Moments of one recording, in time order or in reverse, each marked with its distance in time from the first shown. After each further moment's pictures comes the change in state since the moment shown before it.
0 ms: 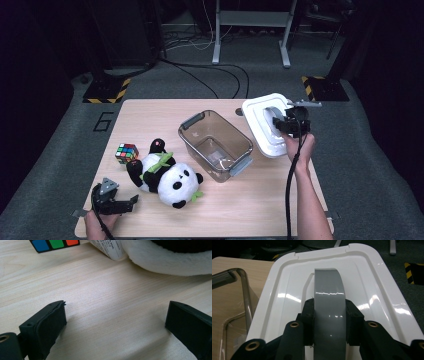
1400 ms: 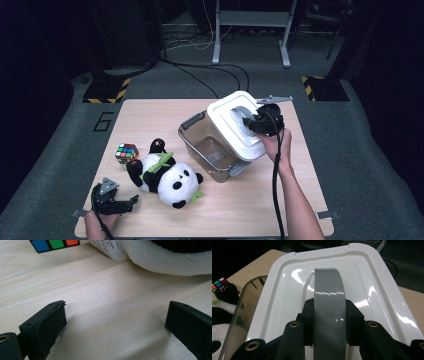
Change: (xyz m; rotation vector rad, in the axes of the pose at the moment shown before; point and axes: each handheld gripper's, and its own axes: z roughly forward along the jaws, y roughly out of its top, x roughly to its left) left arm 0.000 0.000 0.000 -0.001 -0.001 -0.001; right arm 0.077 0.020 -0.004 0.008 0.235 -0.181
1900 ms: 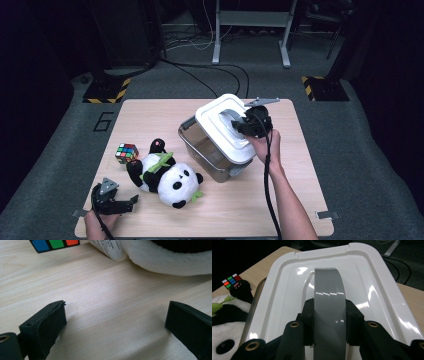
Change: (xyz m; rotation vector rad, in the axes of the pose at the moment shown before) left arm 0.000 0.000 0.000 0.001 0.001 0.001; right arm 0.024 0.002 0.017 0.017 0.060 -0.032
